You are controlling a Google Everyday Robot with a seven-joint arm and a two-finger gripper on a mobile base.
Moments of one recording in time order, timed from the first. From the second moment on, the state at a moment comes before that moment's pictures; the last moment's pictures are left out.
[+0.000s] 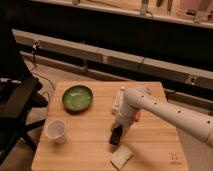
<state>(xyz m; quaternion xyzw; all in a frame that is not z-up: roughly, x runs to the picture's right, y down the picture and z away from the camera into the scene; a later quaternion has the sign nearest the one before) 0.076 0.229 0.760 -0.29 -0.35 -0.46 0.76</state>
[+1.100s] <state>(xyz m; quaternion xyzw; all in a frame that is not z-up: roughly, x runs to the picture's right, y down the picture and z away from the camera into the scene) 0.083 0.289 0.736 -0.30 -0.37 -0.47 0.74</state>
